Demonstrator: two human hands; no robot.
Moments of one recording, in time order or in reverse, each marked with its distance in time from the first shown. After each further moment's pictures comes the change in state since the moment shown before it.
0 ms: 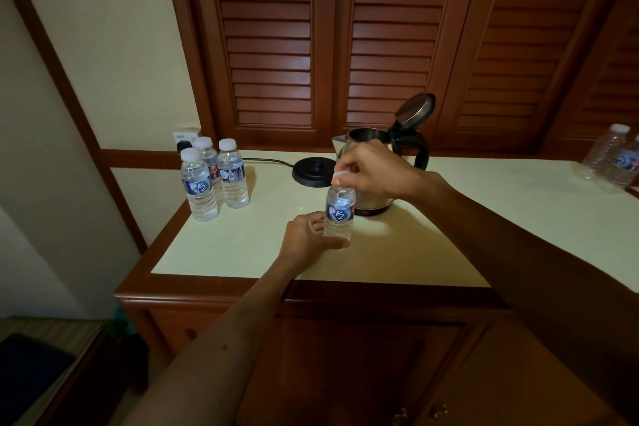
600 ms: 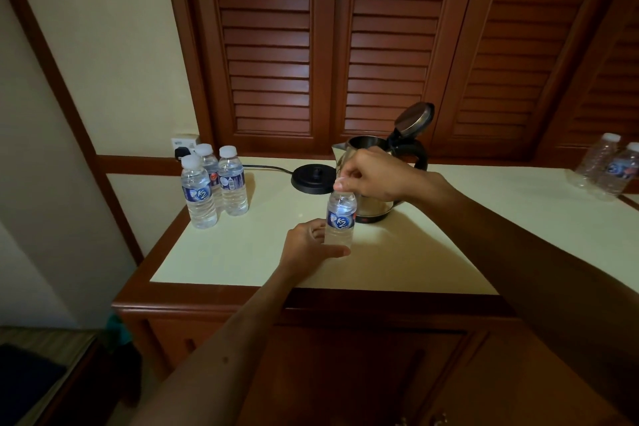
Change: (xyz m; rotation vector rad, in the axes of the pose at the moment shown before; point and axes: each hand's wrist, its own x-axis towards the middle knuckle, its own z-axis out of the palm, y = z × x) left_hand 0.001 0.000 -0.003 0.098 -0.005 -0.011; right_hand 0.005 -0.002 -0.007 -0.076 -0.101 0.103
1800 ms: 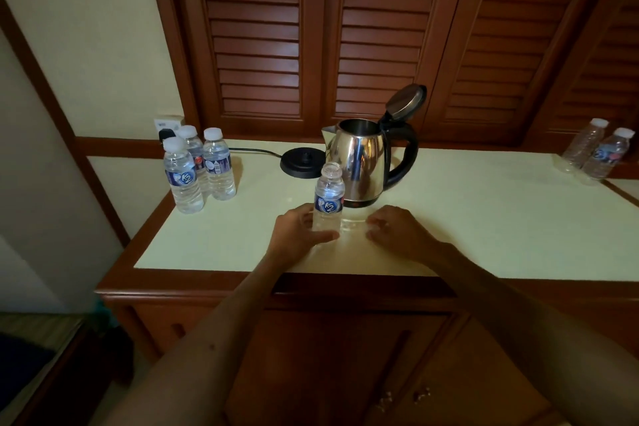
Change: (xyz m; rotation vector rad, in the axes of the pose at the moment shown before) left_hand -0.002 -0.001 0.001 0.111 -0.018 0.056; right_hand -0.071 0.080 0.109 0.079 0.015 0.338
